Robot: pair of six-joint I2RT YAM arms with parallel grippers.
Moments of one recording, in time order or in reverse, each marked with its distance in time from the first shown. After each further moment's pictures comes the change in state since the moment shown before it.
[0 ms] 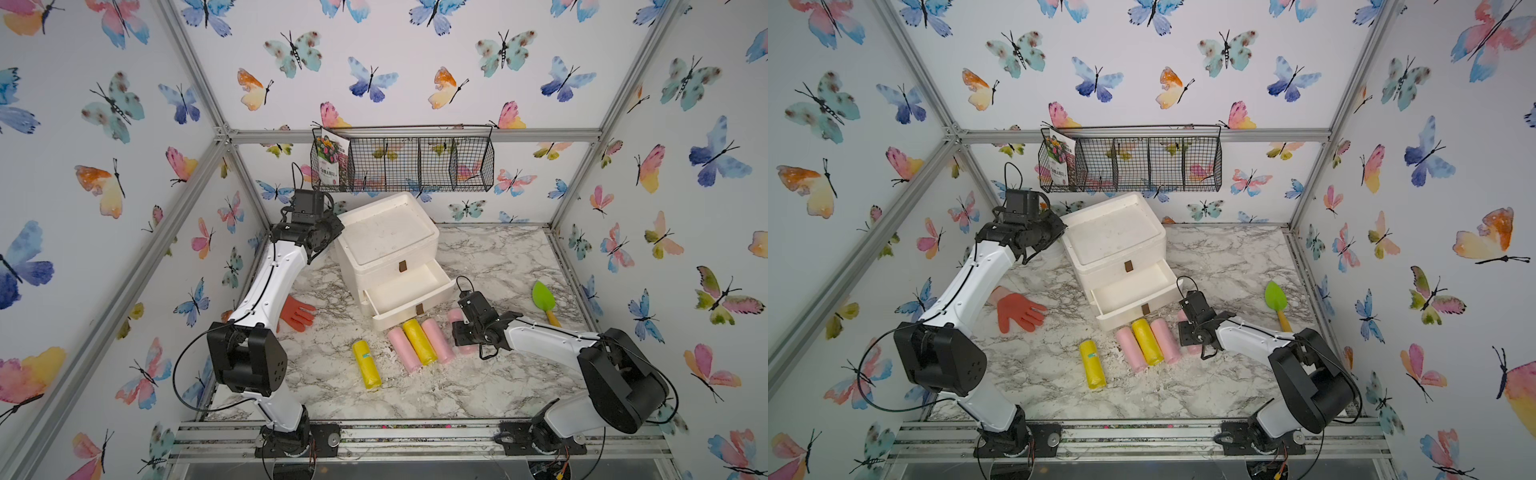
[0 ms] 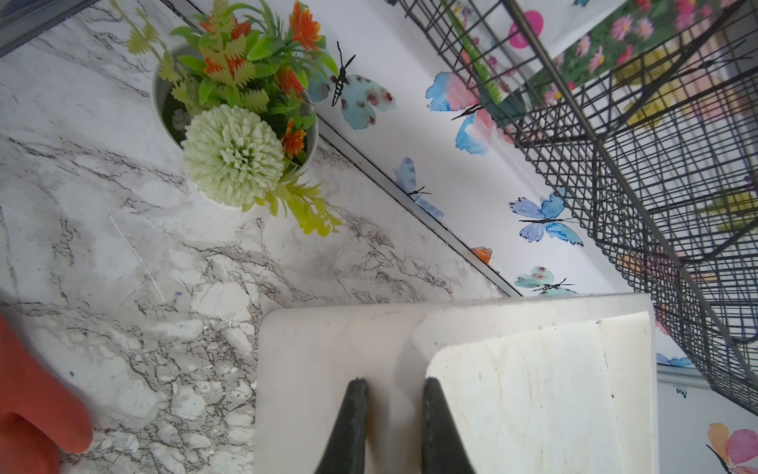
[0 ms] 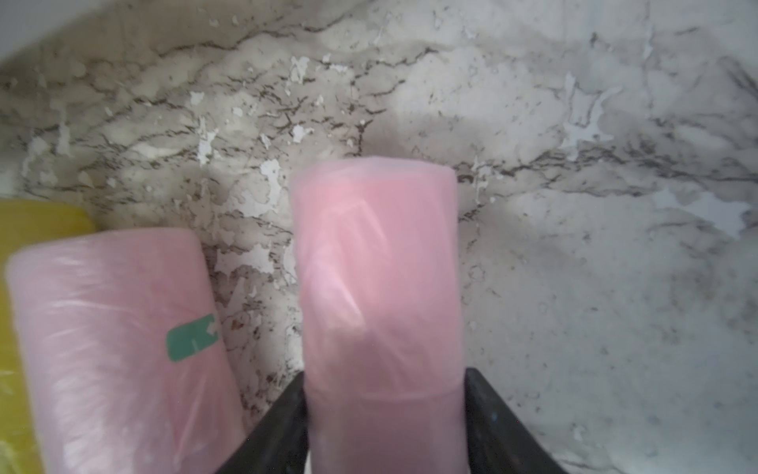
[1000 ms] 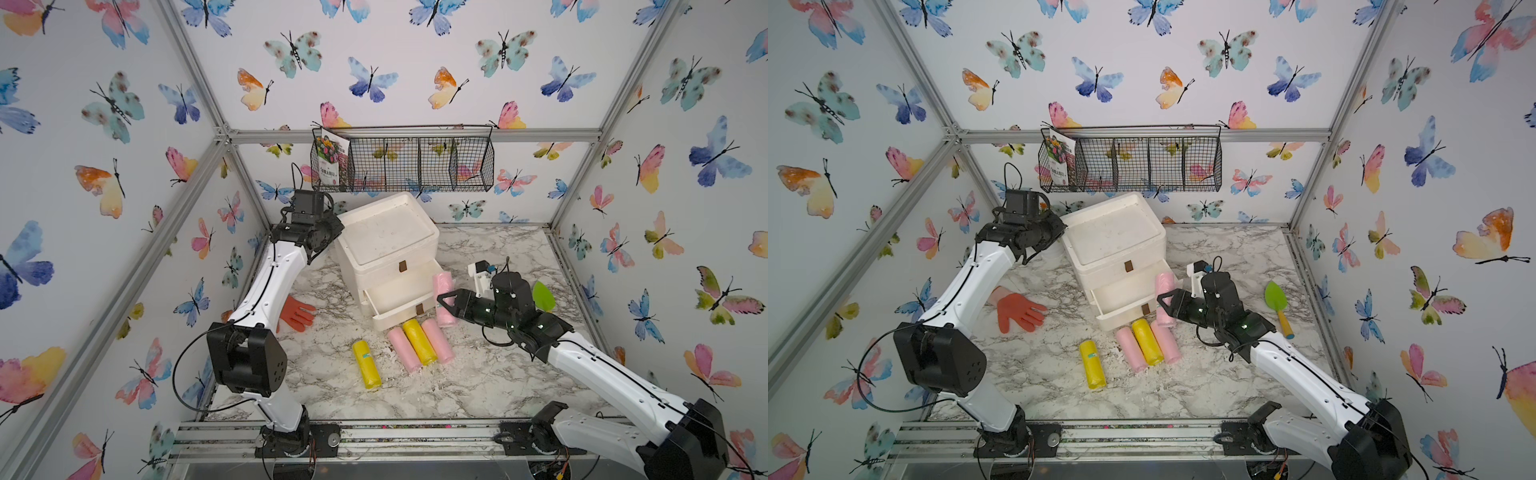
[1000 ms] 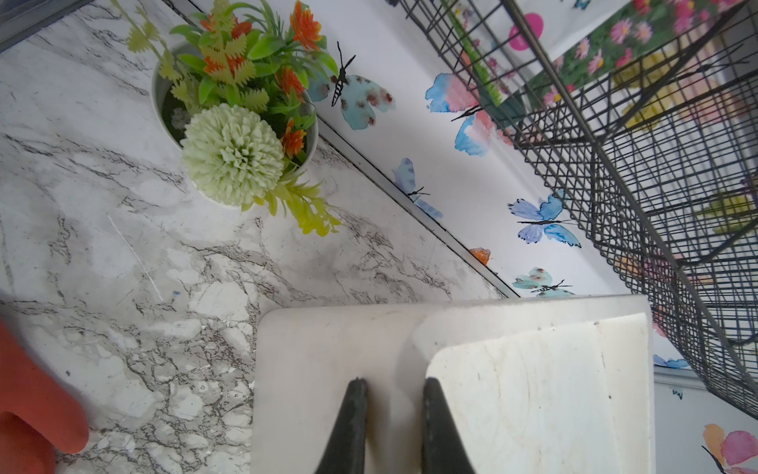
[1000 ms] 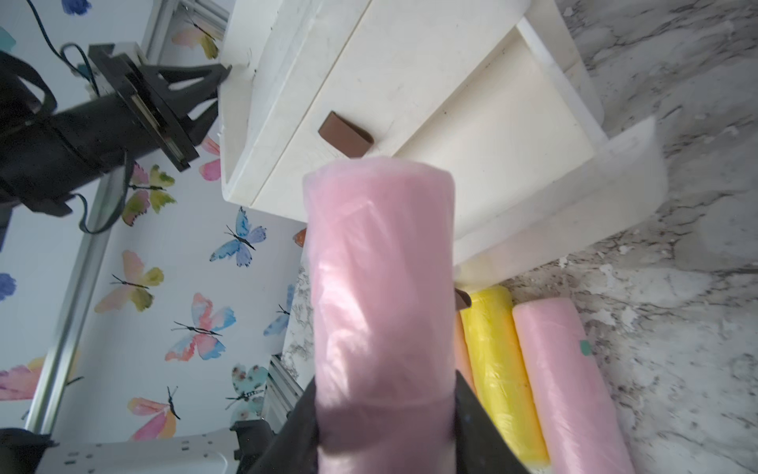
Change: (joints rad) left arm 0.000 -0.003 -0.006 0.007 0.001 -0.008; right arm 0.000 -0.377 0.097 0.167 -0.407 0.500
